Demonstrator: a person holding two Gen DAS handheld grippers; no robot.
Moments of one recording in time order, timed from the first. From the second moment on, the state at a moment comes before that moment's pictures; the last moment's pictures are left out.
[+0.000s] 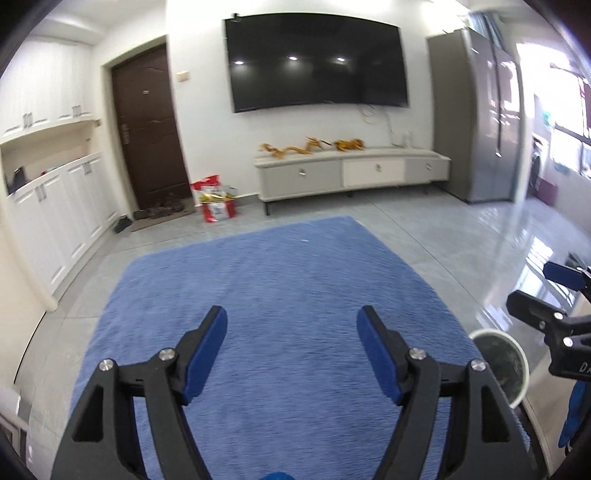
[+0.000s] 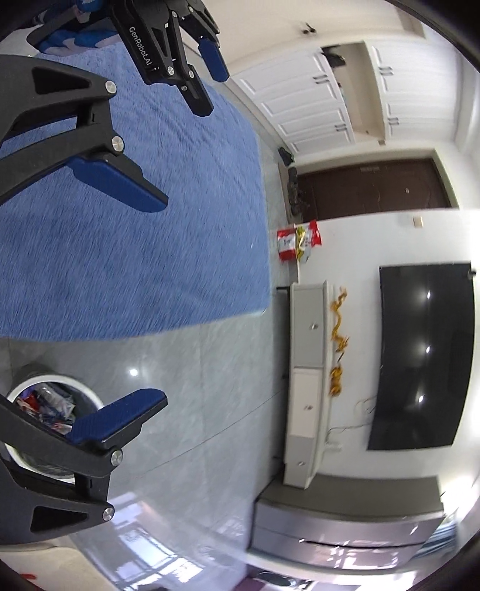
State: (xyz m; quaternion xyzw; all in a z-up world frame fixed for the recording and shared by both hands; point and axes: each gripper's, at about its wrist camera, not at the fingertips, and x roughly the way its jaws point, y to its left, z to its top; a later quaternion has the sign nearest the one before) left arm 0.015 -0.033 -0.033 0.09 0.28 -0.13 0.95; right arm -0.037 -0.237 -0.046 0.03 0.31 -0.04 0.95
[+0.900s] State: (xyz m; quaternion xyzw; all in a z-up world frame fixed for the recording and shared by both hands) left arm 0.019 0.040 -0.045 0.03 0.26 -0.05 0.96; right arm -0.009 -0.162 -0.046 -0.03 0.30 -0.03 0.95
